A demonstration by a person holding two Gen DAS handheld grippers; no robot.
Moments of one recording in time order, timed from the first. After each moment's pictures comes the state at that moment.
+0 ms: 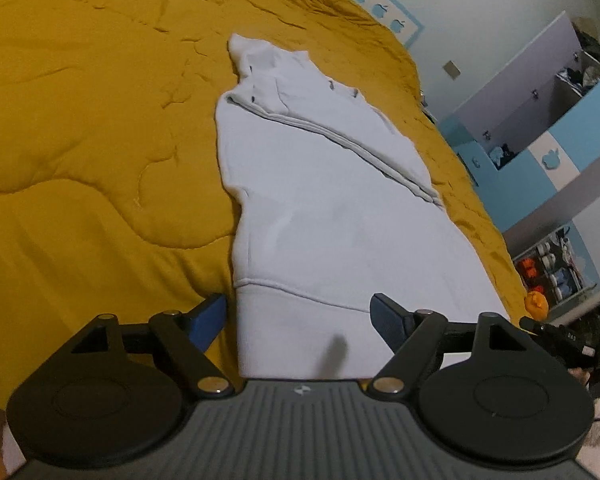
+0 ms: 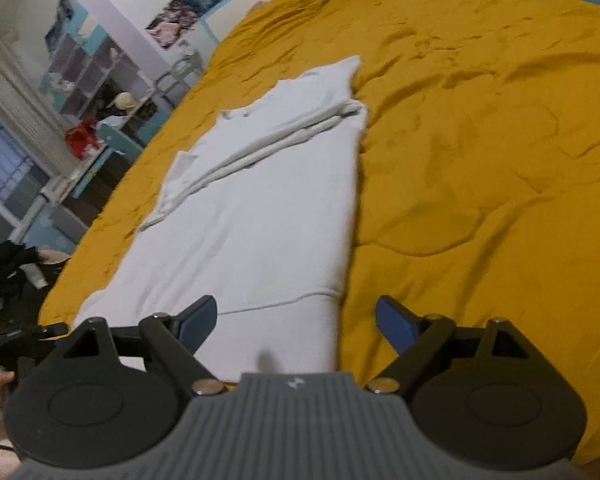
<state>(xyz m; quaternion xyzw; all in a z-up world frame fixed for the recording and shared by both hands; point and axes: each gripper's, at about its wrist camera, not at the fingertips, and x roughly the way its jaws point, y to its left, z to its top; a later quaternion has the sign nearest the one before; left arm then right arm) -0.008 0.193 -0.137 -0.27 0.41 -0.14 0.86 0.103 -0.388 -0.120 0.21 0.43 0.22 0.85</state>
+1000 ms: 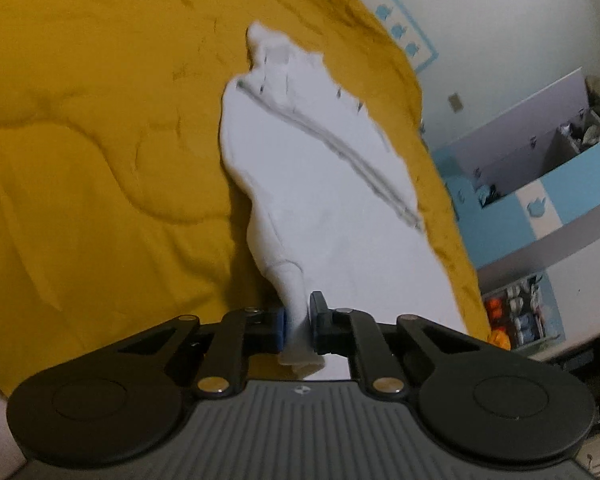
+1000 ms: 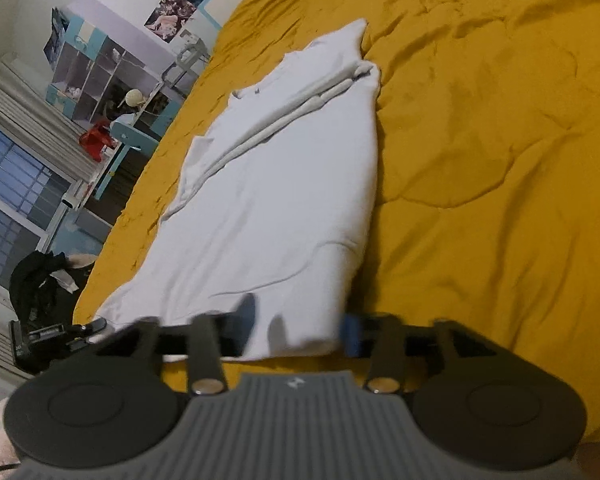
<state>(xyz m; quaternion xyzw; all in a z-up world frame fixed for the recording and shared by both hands) -0.002 0.193 -0.152 -0.37 0.41 -0.13 0.82 0.110 -0.381 -0.135 0.28 0.46 0.23 0.81</state>
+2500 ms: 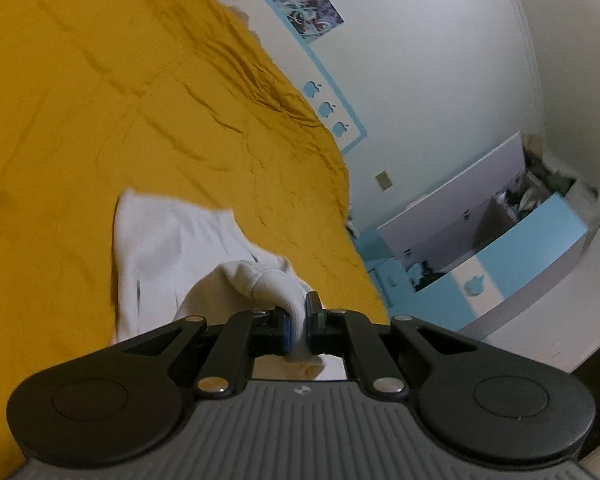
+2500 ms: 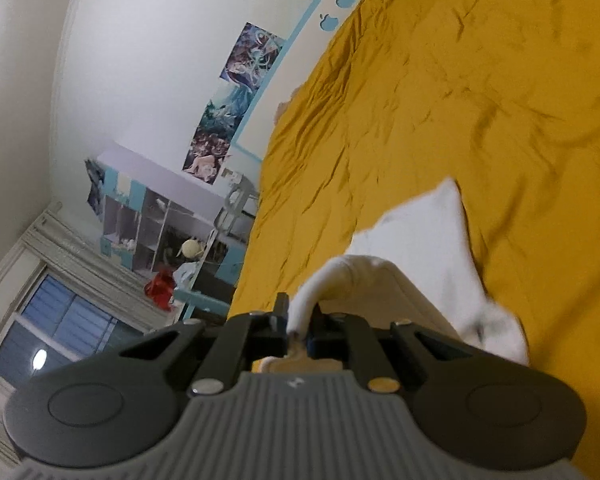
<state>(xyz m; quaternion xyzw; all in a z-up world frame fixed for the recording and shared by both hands) 0.274 0.232 -0.099 -0.39 0.26 -0.21 0.86 0.387 -0.371 -0.076 0.45 0.31 0.21 0.81</state>
